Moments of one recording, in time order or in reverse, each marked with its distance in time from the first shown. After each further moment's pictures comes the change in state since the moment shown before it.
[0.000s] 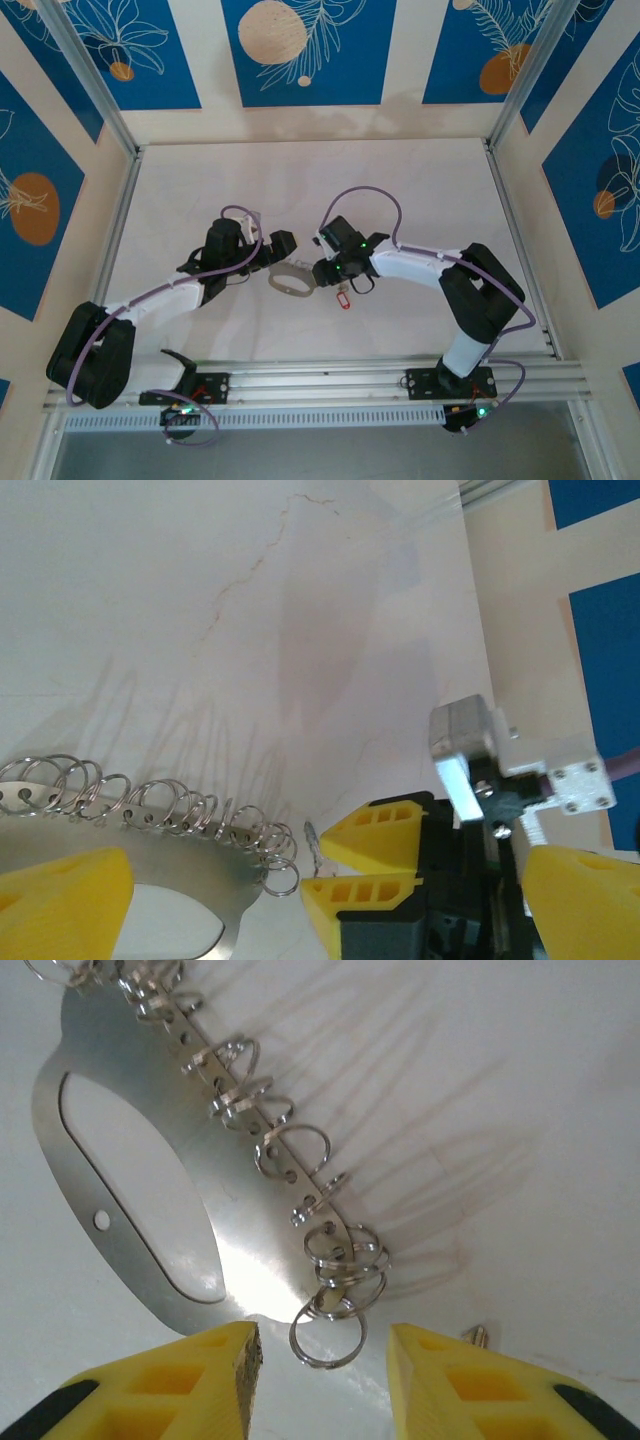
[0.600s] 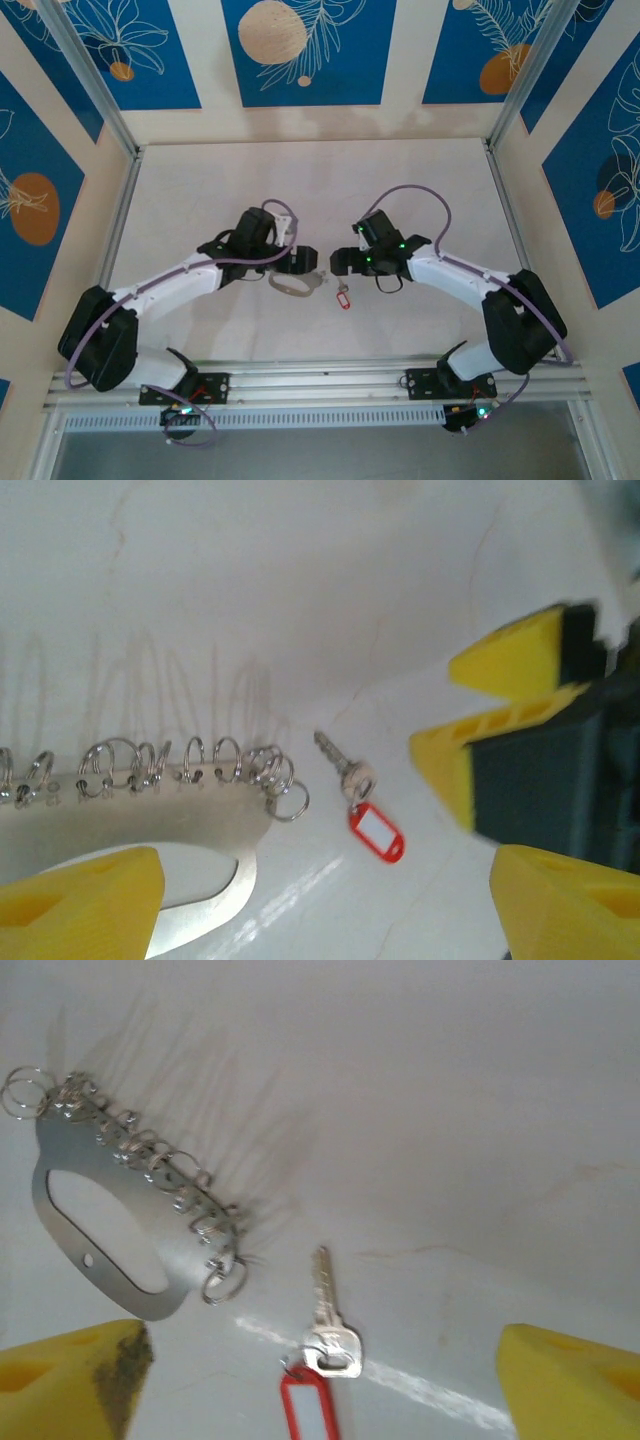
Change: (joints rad) left arm -0.207 0.111 0.286 -0.449 -0.101 0.393; right arm -0.182 -0.265 -0.164 -0.015 -0.016 0.200
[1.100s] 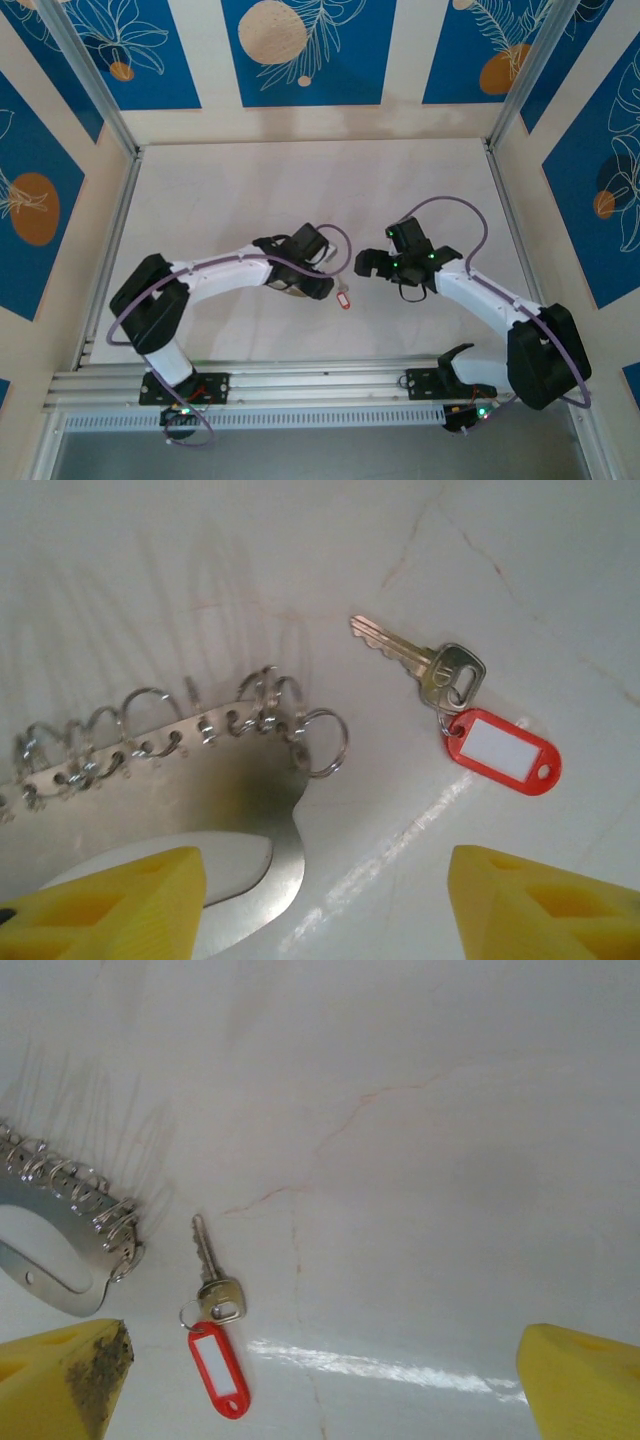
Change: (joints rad) left arm -0.221 0.304 0.232 -0.262 -0.283 0.280; right arm -0.141 -0.192 -0.126 -0.074 0.013 0.068
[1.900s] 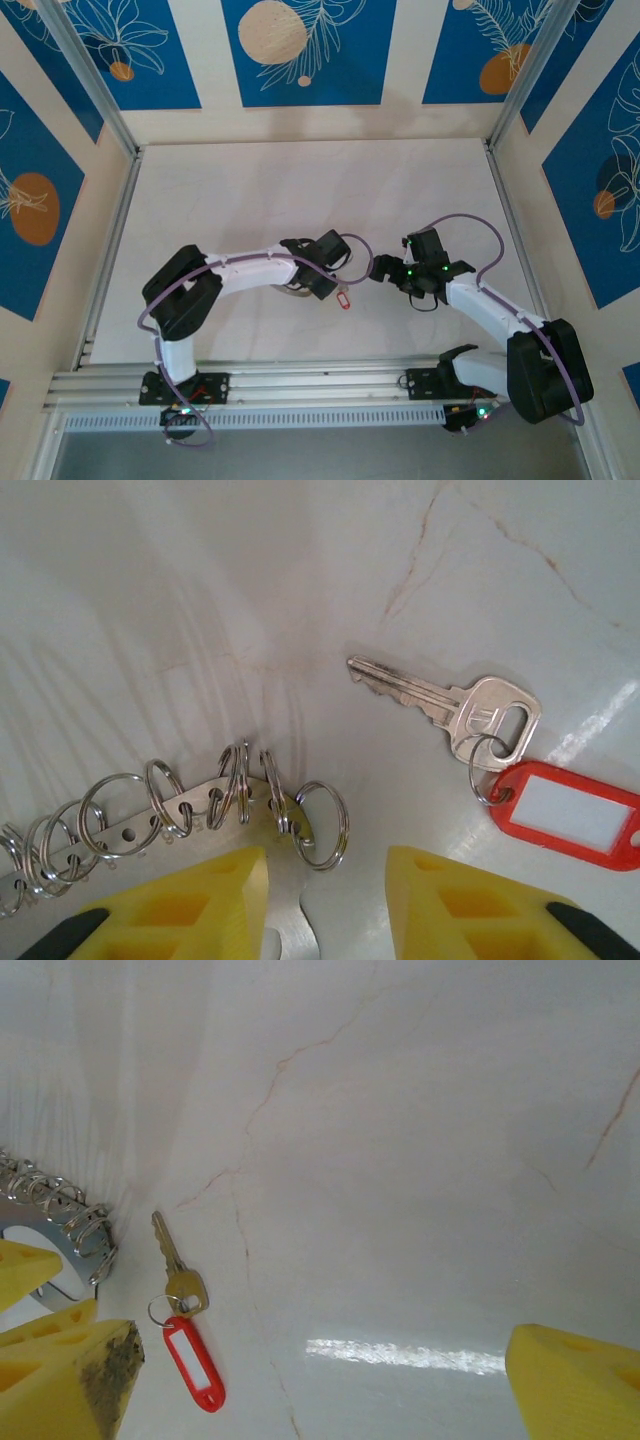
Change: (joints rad) left arm -0.058 0.157 0.114 -0.030 -0.135 0.081; right arm -0.121 -0.066 -0.151 0.106 -0.140 0.050
